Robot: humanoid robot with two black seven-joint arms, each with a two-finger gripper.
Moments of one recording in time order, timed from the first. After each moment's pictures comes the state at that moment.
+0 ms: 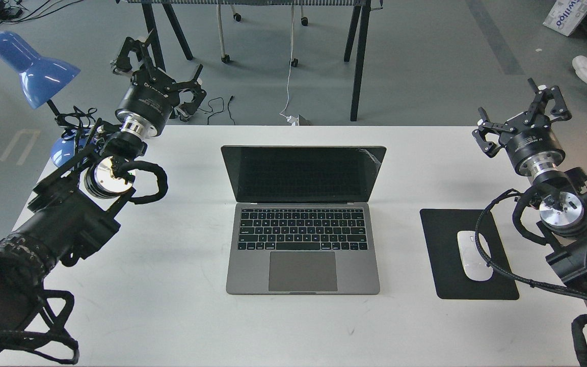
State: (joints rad) left arm -0.84 0.18 -0.79 -0.55 -0.10 -0.48 -0.35; right arm 0.65 -0.31 1.04 0.54 -0.02 0.42 0.23
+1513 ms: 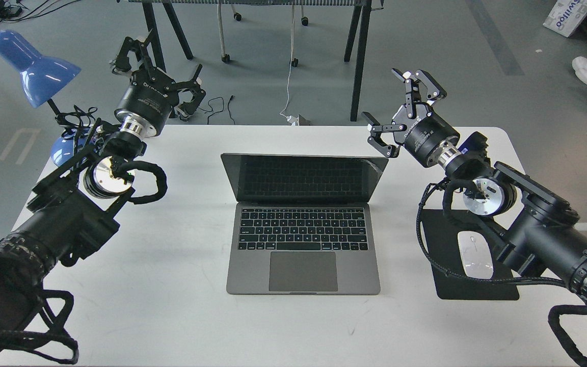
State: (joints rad) left arm -0.84 0.18 -0.79 -0.55 -0.10 -0.49 -0.35; right arm 0.77 -0.25 0.61 0.76 -0.03 0.43 0.23
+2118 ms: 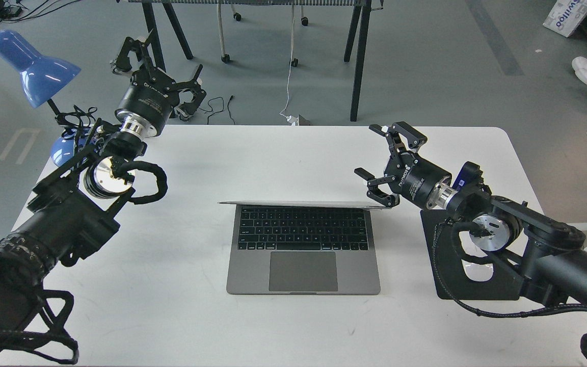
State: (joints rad) left arm -0.84 0.18 -0.79 -0.55 -0.10 -0.49 -0.35; right arm 0.73 -0.33 0.39 0.83 -0.14 0.44 0.24
